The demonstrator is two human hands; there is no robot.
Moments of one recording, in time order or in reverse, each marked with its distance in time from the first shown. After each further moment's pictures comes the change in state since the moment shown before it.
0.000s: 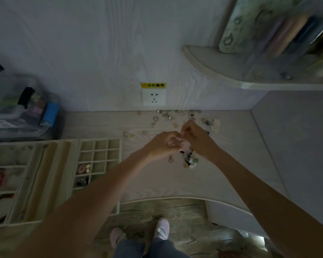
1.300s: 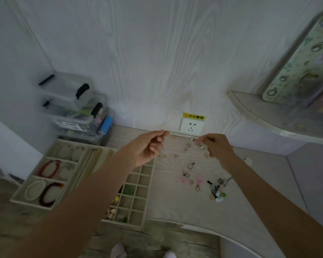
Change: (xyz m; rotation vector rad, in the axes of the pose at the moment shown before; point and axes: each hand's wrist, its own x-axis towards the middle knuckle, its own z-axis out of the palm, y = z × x) left_hand -0.095 0.016 -0.120 -1.319 0.270 -0.292; right_hand 0.044 -0.075 0.006 0.221 0.066 0.078
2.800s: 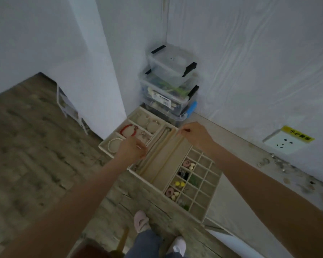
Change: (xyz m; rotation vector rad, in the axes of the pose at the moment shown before) left_hand -0.132 -0.019 -0.221 0.915 0.915 0.212; right_hand 0.003 -0.074 0.278 -0.619 -0.570 -0.376
